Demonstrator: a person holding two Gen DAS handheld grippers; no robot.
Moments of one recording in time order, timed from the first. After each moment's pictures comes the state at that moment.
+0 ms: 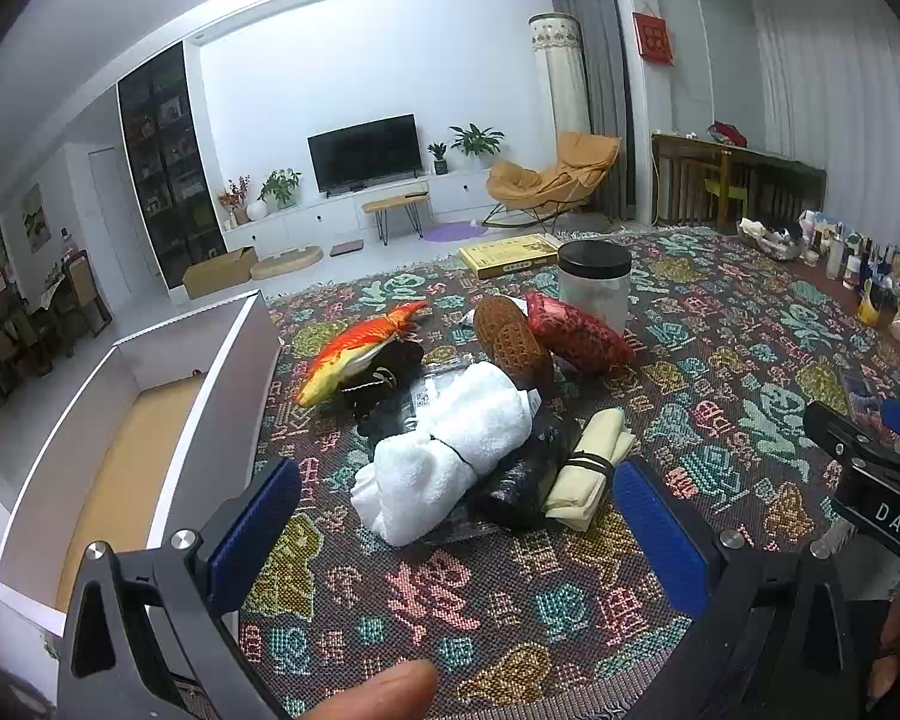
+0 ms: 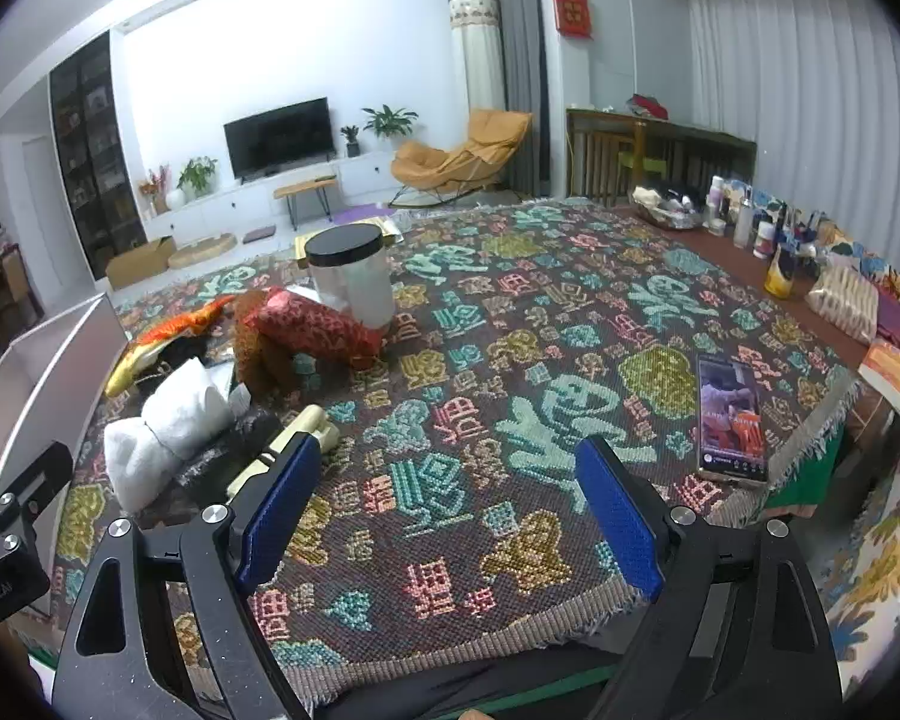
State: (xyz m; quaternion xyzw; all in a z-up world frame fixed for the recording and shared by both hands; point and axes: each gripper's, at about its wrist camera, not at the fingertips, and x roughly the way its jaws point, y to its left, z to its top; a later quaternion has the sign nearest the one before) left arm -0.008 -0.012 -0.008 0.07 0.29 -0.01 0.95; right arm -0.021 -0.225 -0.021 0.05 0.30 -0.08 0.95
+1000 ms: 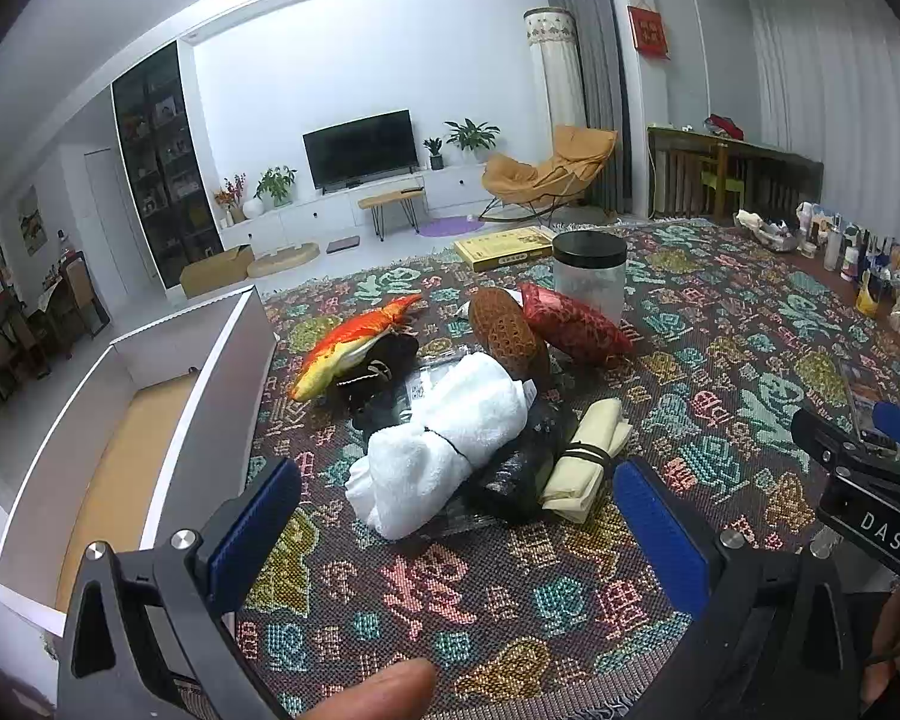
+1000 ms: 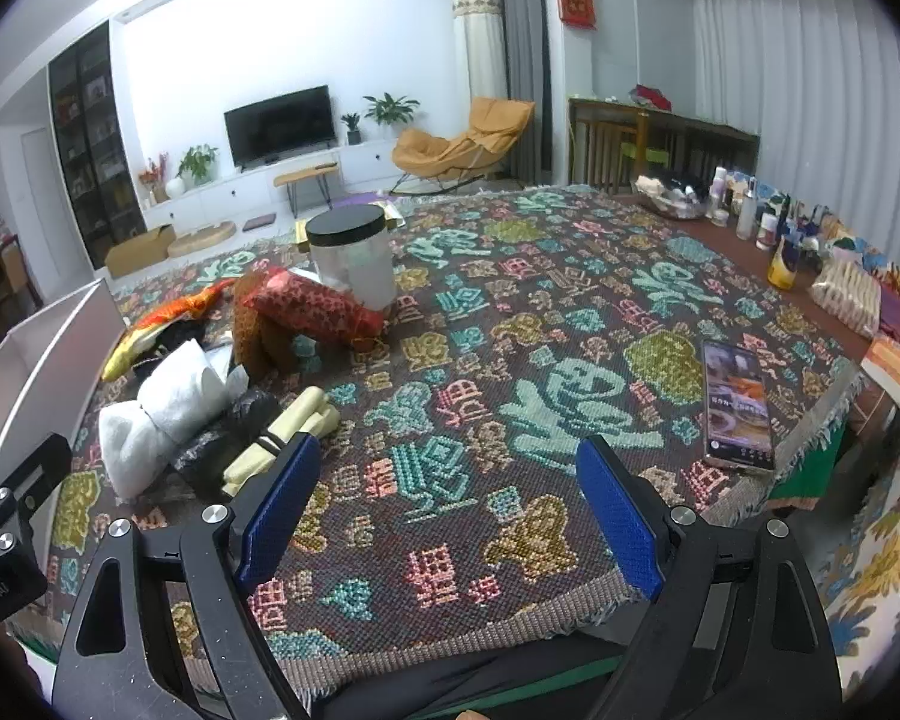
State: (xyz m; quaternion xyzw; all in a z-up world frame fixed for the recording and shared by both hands) left arm -0.006 -0.015 -0.014 0.07 0.30 -0.01 0.95; right arm -0.021 -0.221 -0.031 0.05 0.31 -0.08 0.94
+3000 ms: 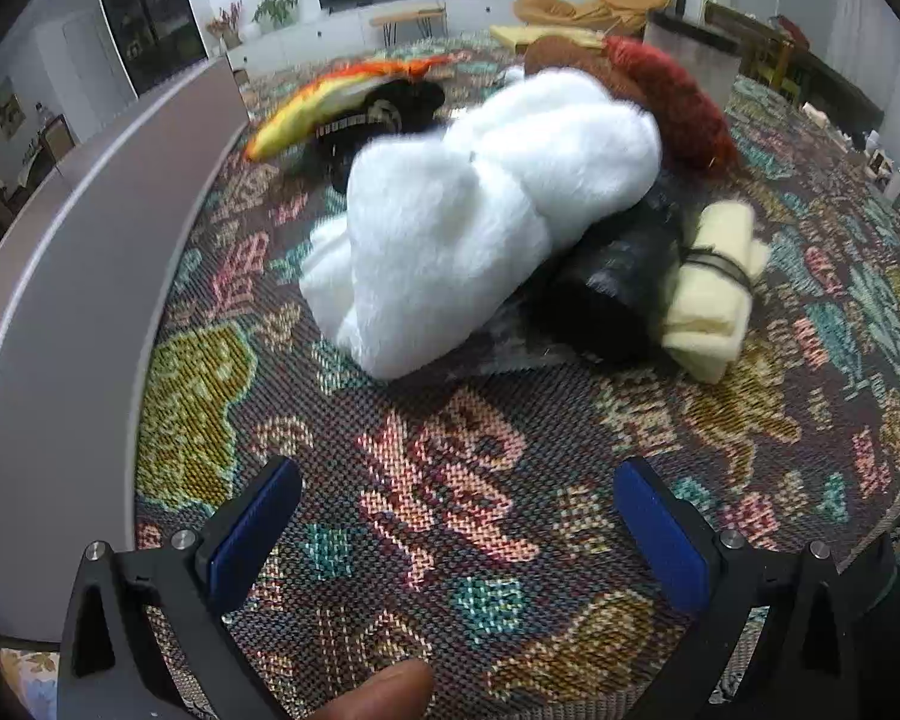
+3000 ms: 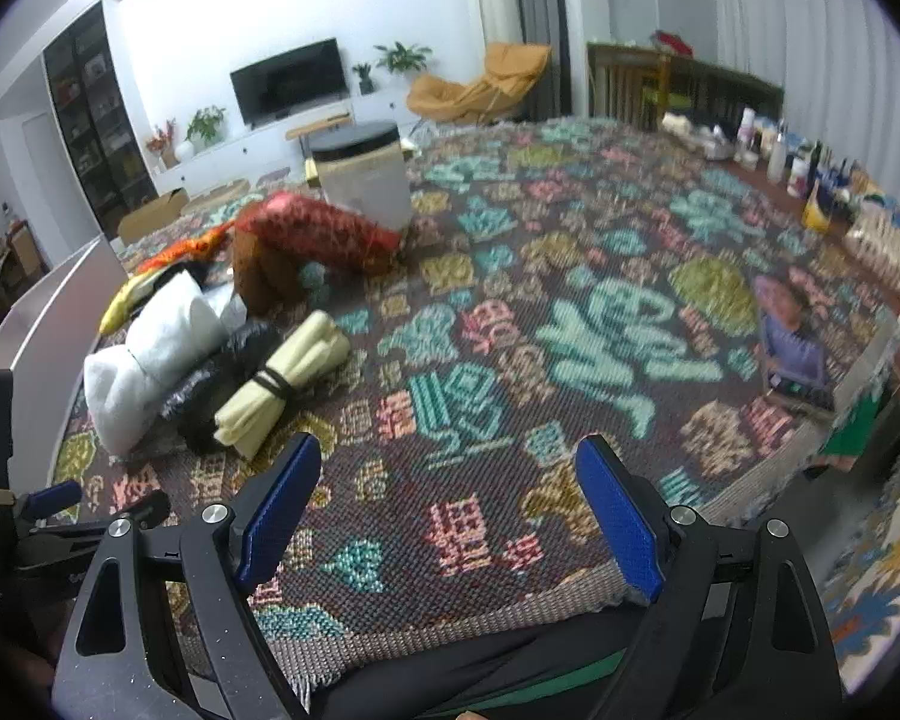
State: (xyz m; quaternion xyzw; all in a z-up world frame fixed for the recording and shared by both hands) left arm 0.062 0.020 -0.139 0.02 0.51 0.01 0.86; right arm 0.000 -0.219 -0.081 0.08 0.38 -0.04 0.92
